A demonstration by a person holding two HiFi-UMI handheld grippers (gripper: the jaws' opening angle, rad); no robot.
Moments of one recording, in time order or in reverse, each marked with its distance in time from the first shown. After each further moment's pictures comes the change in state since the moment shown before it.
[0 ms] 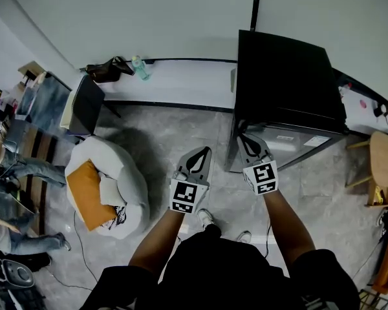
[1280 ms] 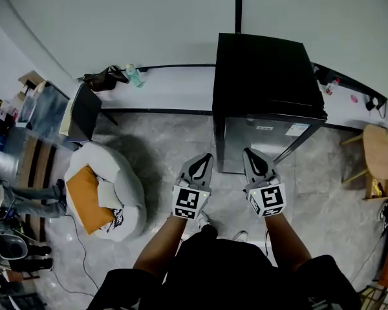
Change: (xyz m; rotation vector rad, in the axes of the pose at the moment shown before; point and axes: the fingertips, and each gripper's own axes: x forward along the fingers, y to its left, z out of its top) left arm -0.018 -0.080 0.015 0.009 -0.030 -0.031; right arm -0.135 -0.004 0.039 0.101 -0.143 -0.090
